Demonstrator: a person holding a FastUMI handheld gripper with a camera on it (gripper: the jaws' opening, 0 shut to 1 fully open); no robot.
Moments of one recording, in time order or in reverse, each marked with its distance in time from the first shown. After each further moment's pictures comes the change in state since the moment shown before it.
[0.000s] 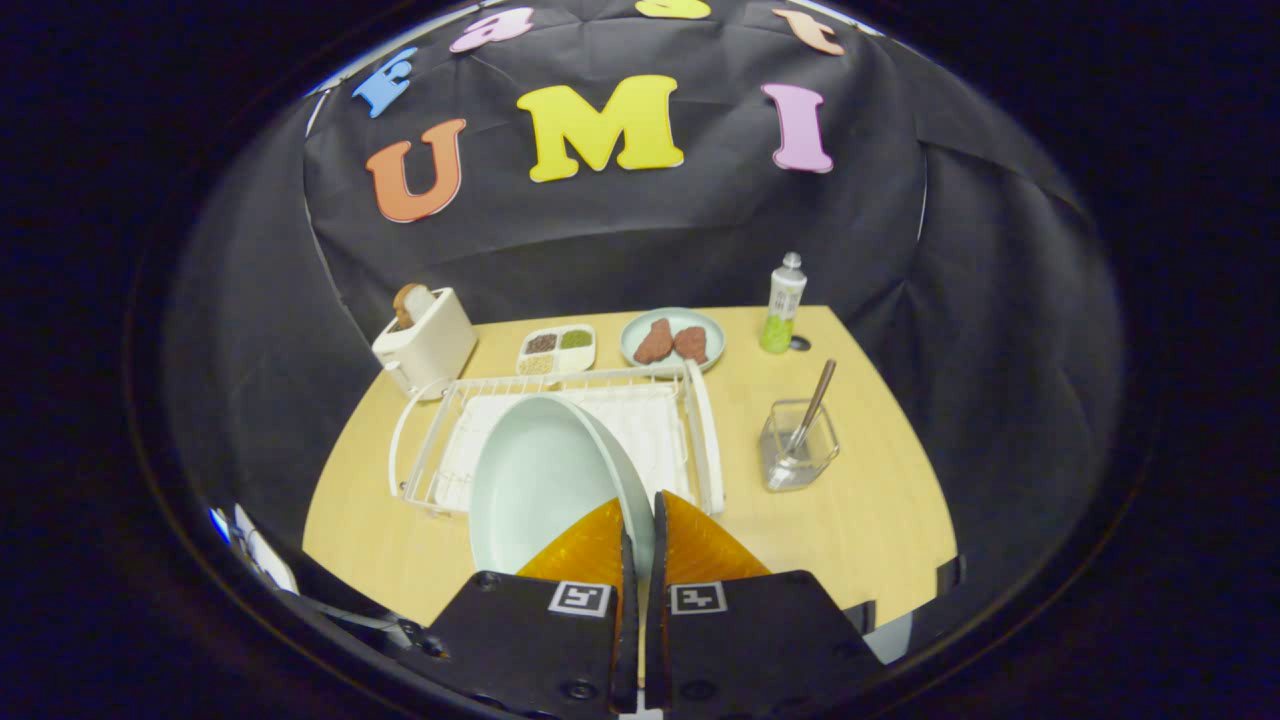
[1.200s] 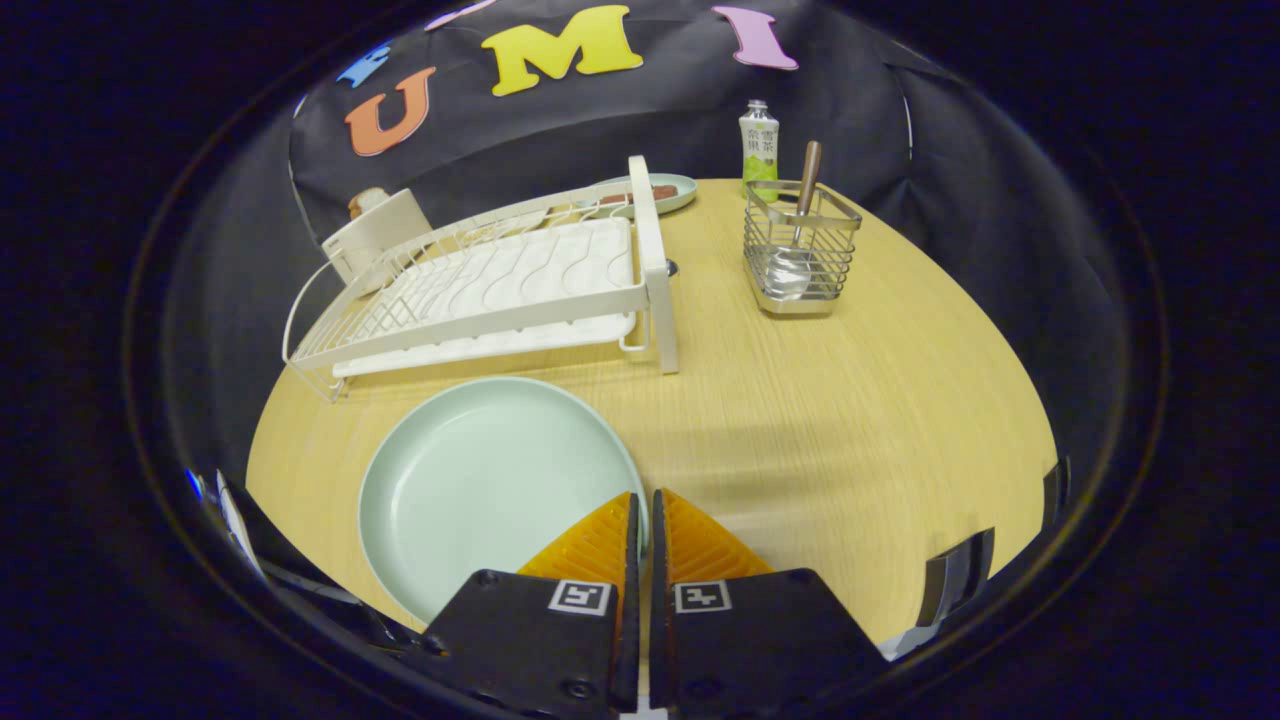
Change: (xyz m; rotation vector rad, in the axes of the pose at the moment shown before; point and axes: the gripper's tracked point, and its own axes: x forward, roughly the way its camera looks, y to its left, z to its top) arm 0.123 -0.094 -0.144 0.003 0.077 -0.023
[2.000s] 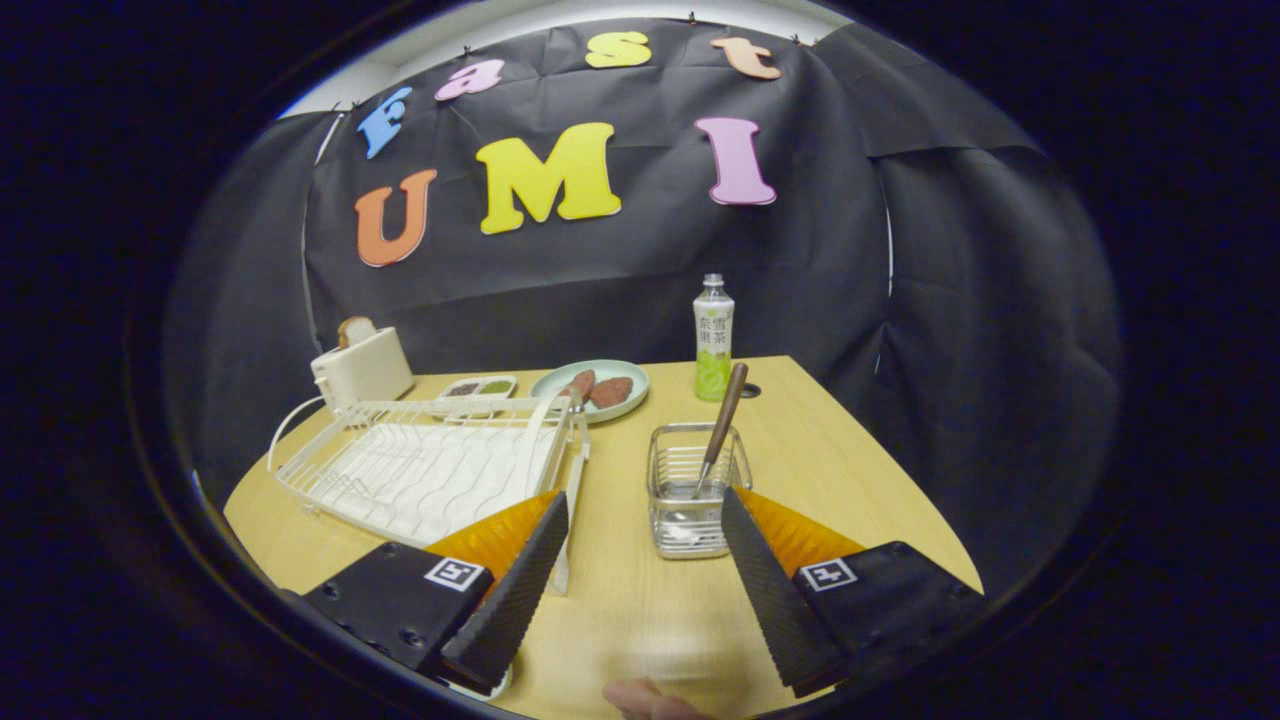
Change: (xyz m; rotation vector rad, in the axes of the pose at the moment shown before) arm -0.008 -0.088 0.178 -0.035 -0.454 -0.051
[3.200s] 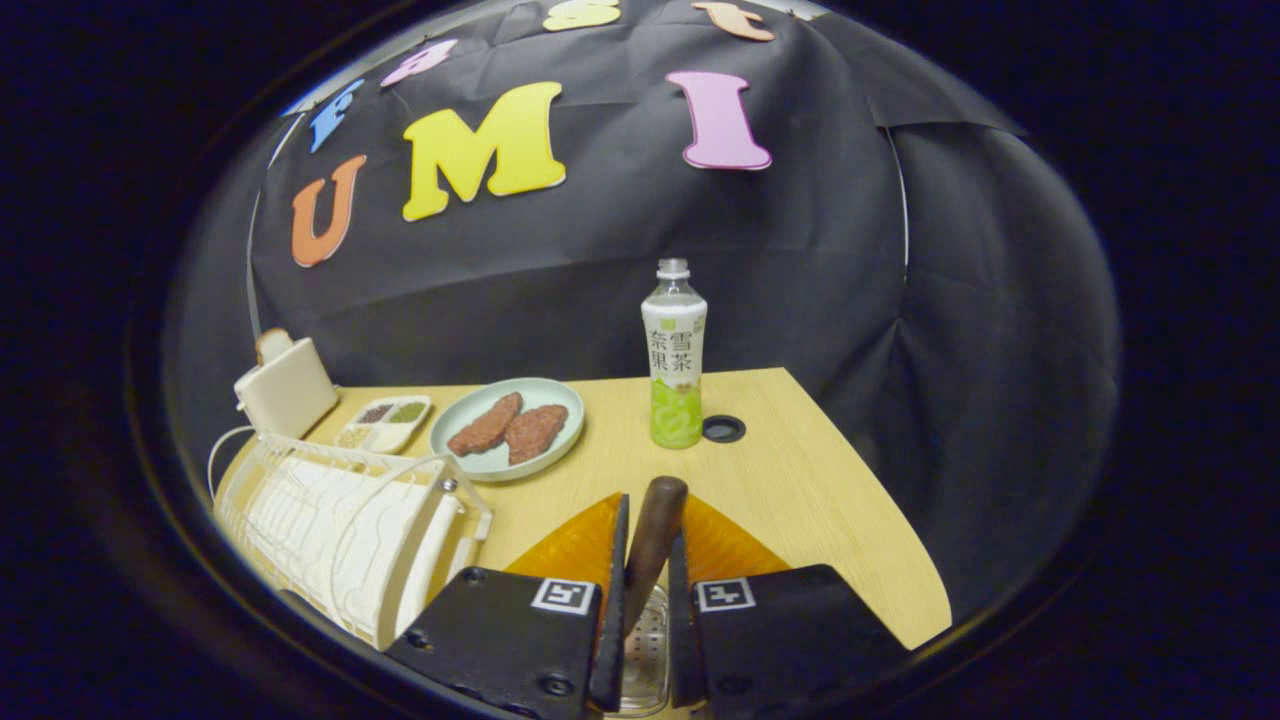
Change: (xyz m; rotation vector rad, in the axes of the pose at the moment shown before) arm 0.122 -0.037 0.067 0.017 0.033 -0.029
